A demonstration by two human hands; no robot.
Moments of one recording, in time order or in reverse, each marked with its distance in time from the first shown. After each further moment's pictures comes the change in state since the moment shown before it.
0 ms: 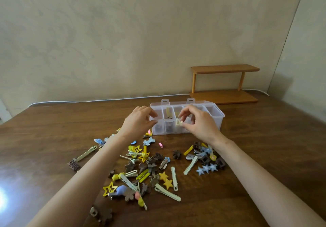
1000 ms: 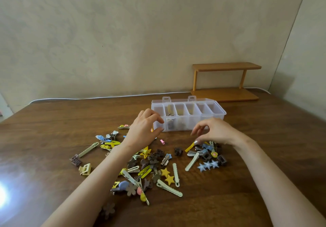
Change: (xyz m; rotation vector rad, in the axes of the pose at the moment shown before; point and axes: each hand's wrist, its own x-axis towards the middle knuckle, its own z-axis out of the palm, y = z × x) left_hand -0.030 0.012 0.012 -0.014 0.027 0.092; right_hand -0.016 0.018 -0.032 -0.107 -0.480 0.270
